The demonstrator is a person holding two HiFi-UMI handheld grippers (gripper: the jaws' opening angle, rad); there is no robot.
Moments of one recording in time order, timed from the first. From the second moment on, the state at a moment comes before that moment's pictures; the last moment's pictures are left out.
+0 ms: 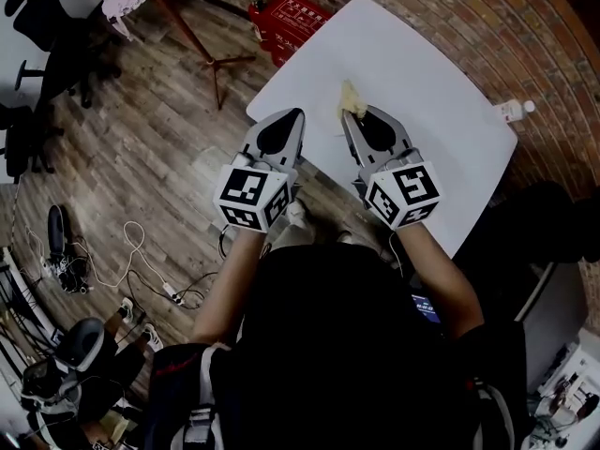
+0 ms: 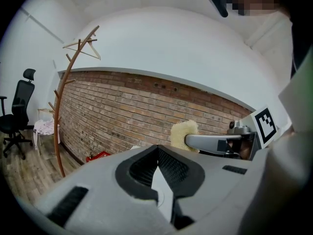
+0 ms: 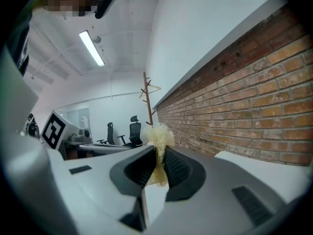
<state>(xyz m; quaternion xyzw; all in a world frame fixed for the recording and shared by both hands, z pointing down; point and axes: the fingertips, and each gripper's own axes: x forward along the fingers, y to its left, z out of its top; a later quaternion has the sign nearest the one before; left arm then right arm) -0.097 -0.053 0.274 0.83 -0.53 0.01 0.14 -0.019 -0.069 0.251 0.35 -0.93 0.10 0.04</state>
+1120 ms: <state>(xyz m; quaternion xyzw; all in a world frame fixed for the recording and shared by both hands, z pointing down) -0.096 -0.076 0.346 0.86 -0.46 0.05 0.21 -0.005 -0.092 0.314 0.43 -0.89 0.14 0.08</state>
